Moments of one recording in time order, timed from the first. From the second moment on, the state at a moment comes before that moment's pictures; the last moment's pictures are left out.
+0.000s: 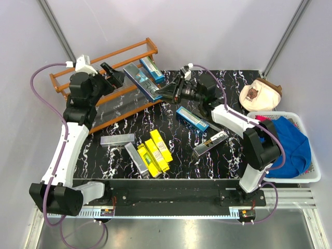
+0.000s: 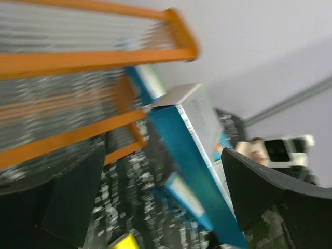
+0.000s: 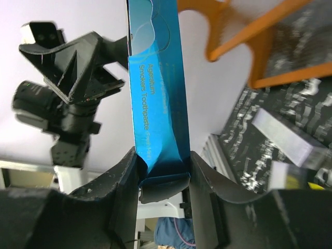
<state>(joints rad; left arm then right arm) -0.10 1.17 1.24 -0.19 0.14 -0.63 0.52 1.76 1.27 0.57 -0.76 1.31</state>
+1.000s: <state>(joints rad) -0.10 1.19 1.25 -0.49 -0.05 -0.42 0.50 2.06 1.48 0.40 -0.74 1.20</state>
